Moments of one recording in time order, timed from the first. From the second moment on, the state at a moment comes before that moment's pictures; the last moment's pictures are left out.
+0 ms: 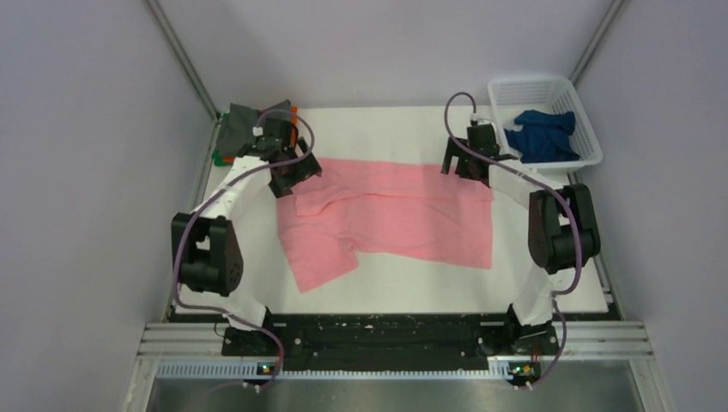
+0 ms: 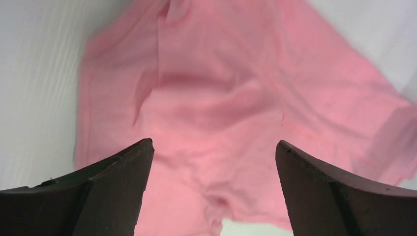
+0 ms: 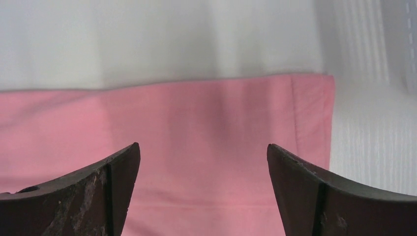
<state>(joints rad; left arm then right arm) -0.15 1.78 1.44 -0.67 0.00 -0.68 0.19 1.84 1.23 -0.17 0.12 0.33</state>
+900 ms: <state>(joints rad) -0.30 0.98 0.46 -0.82 0.09 -0.85 0.35 1.19 0.67 -0.42 0.29 0.61</state>
